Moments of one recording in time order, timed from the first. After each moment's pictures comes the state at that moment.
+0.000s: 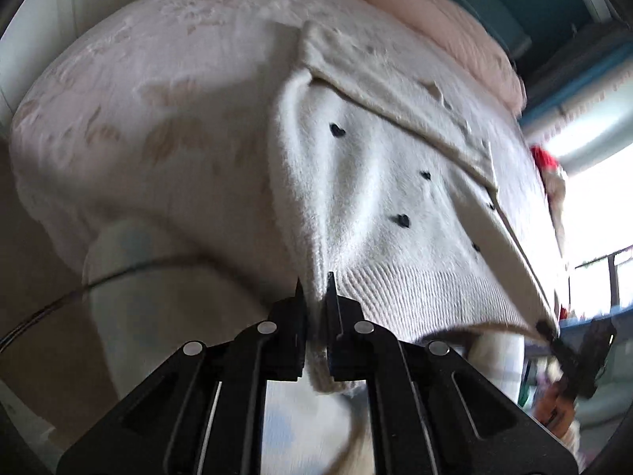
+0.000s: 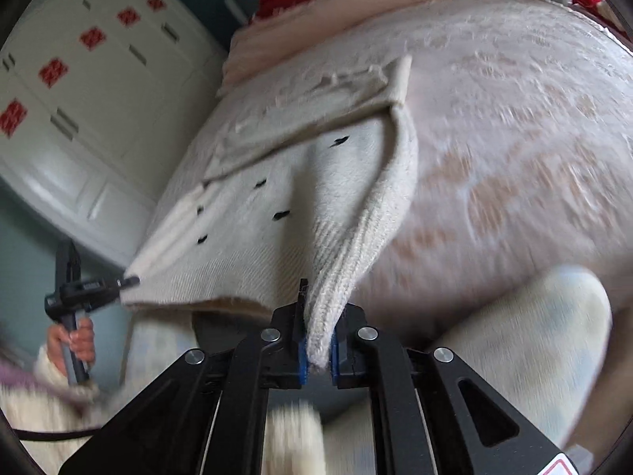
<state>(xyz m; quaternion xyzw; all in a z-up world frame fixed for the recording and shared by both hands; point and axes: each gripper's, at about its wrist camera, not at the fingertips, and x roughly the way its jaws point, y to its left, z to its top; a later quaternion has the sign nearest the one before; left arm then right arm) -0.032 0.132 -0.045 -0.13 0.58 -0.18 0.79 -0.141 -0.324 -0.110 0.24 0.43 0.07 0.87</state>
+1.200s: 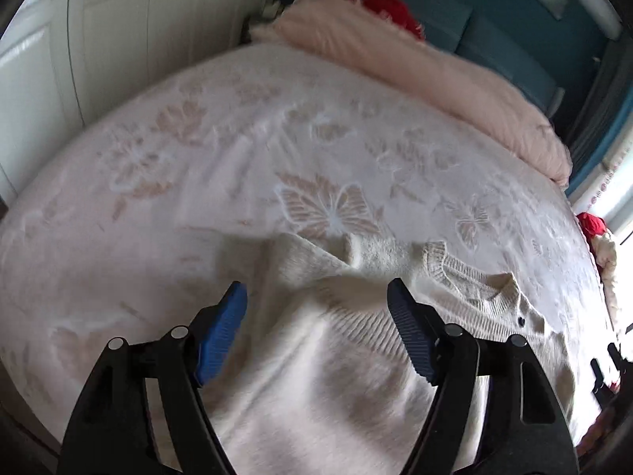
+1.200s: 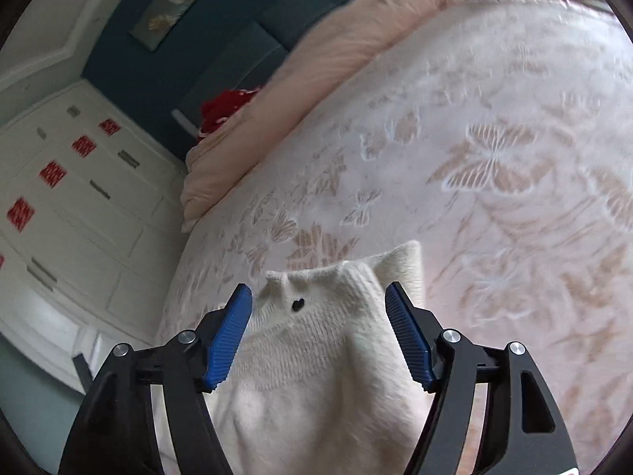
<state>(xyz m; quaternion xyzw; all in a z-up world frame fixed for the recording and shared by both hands) 0.198 0.064 -0.065 -0.11 0.43 -0.09 0.89 0.077 -0.454 -0.125 0.36 0.27 -0.02 0.89</state>
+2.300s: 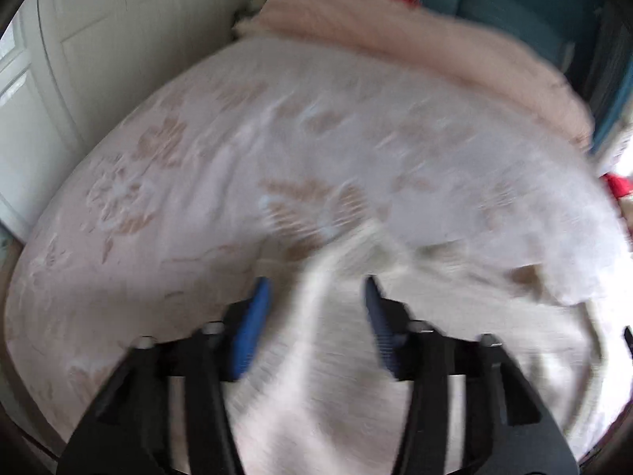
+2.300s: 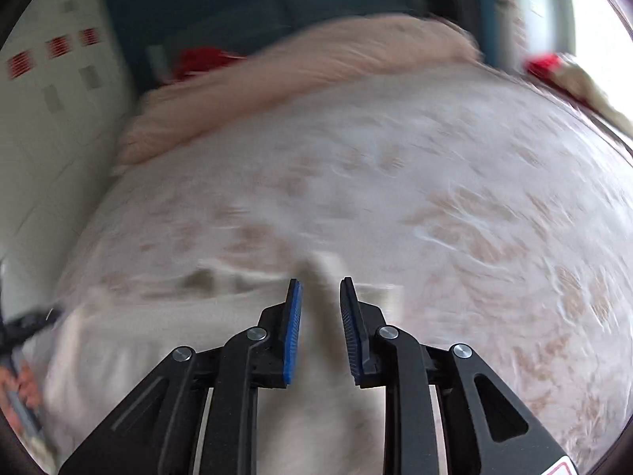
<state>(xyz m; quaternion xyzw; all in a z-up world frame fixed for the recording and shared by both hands) 0.238 0.011 -0.057 -0.04 0.46 -0.07 0.88 0.124 -0.385 -0.101 0.17 0.33 -0.10 0.92</state>
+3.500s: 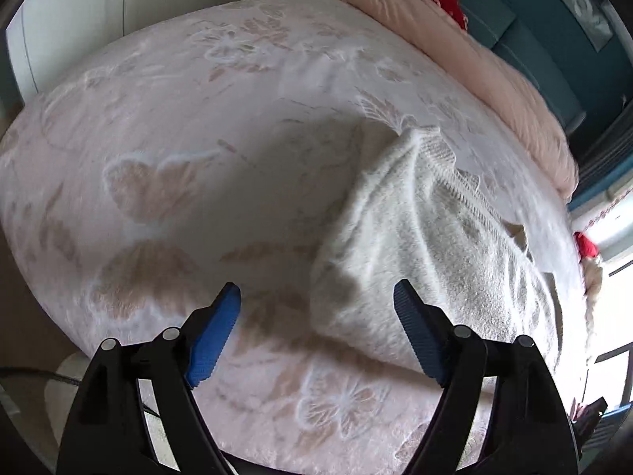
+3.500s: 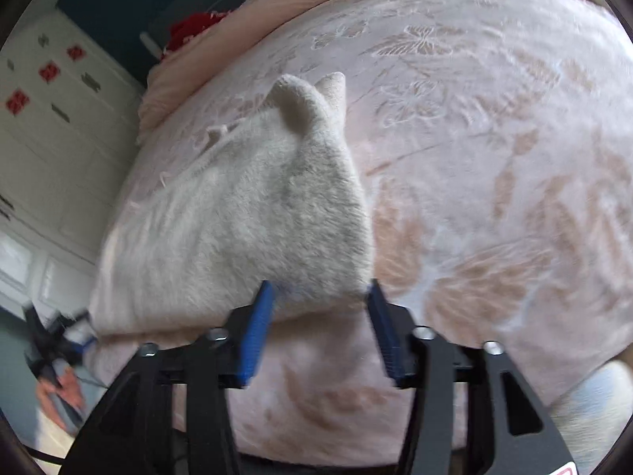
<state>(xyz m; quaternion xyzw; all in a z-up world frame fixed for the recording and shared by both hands) 0.113 0.133 -0.112 -0.20 0.50 -0.04 0.84 -0.009 -0.400 -0.193 0.33 0.40 -0.05 0.86</state>
